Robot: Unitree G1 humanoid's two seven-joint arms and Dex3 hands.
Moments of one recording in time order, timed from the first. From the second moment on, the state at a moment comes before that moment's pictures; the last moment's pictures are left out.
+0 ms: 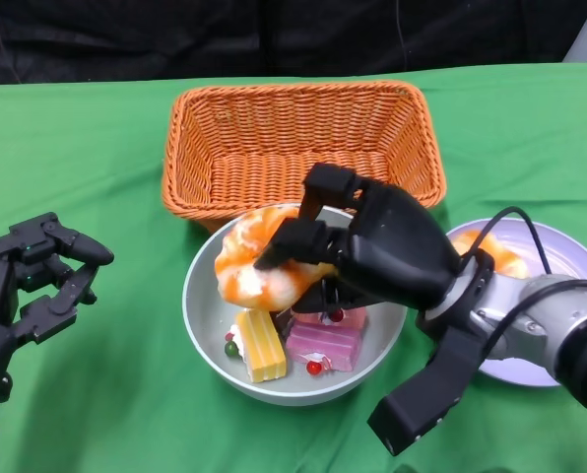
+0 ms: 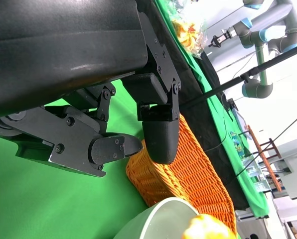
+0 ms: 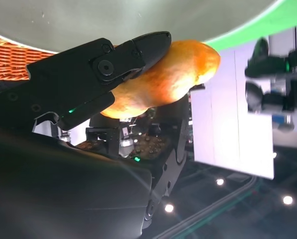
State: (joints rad) left arm -0.34 0.27 0.18 0.86 -0.04 -0.76 -0.15; right arm -0.84 -0.21 0.78 0.92 -0.99 -0.75 -0.97
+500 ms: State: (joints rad) left arm -0.34 0.27 0.18 0.86 -0.04 -0.75 -0.15; right arm -0.56 -0.35 0.56 0.63 -0.90 -0.72 -0.86
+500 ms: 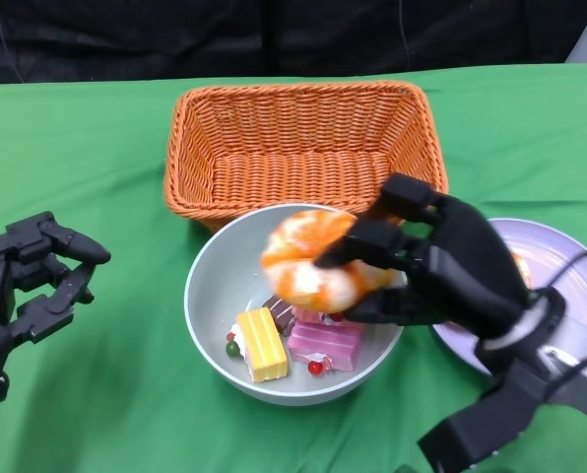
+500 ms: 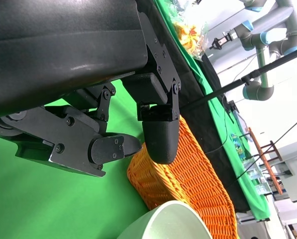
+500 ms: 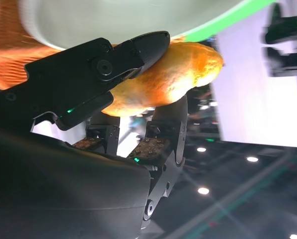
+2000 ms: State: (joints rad) left arm -0.37 0.29 0.19 0.93 -0.05 -0.74 -0.17; right arm -0.36 -0.43 0.23 0.73 -0.74 -0.45 -0.81
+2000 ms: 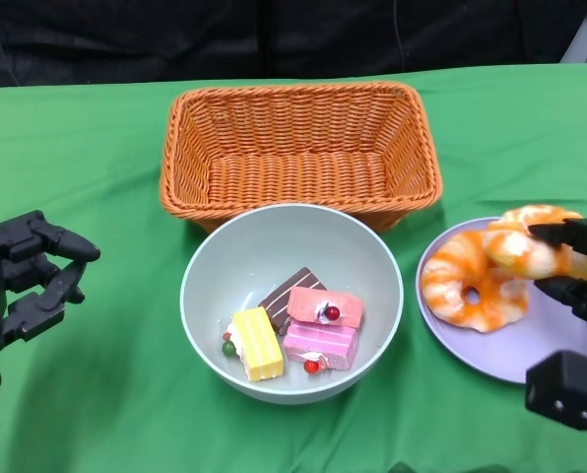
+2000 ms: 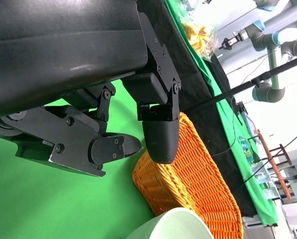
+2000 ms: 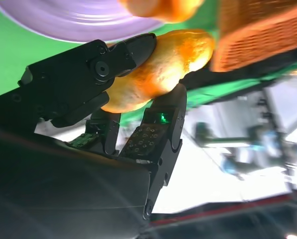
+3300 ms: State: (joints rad) left arm -0.38 0.29 0.19 0.93 -0.05 -0.73 -0.18; right arm -0.26 -0.45 0.29 0.04 -0.68 0.37 0.25
